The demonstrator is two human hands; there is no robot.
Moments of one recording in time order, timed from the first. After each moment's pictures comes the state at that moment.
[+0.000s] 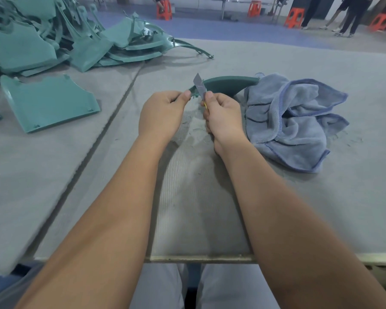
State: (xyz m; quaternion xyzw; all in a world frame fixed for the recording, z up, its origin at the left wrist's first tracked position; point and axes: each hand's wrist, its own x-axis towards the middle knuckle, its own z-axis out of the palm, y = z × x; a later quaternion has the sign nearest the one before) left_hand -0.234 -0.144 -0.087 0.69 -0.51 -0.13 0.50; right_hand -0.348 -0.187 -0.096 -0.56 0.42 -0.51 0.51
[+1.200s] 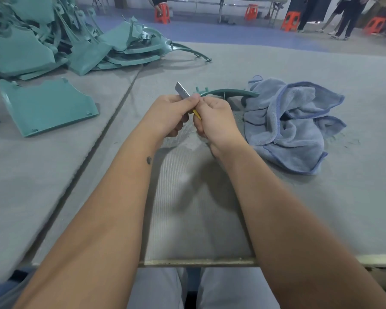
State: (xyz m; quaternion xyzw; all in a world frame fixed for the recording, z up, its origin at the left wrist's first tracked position) left_hand -0.238 -0.132 -0.067 0.59 -0.48 -0.40 0.51; right_hand -0.345 -0.182 -0.092 -0.61 0.35 -0.46 0.54
